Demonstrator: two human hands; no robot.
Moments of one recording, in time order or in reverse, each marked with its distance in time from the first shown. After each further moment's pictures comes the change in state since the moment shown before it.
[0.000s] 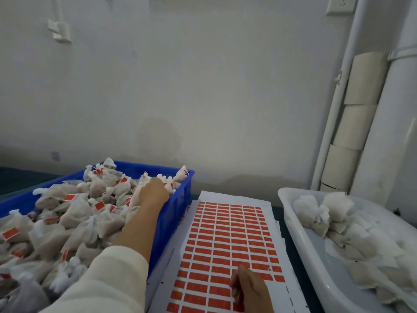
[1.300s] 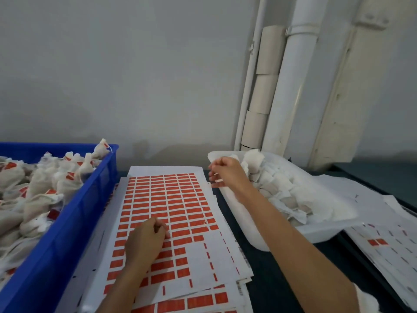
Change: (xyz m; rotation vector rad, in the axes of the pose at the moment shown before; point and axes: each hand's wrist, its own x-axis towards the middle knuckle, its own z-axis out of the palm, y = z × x) left_hand -0.149 -0.003 0.134 -0.333 -0.294 0.317; right_hand 0.029 -0.130 -0.092 -0.234 0.335 -0.137
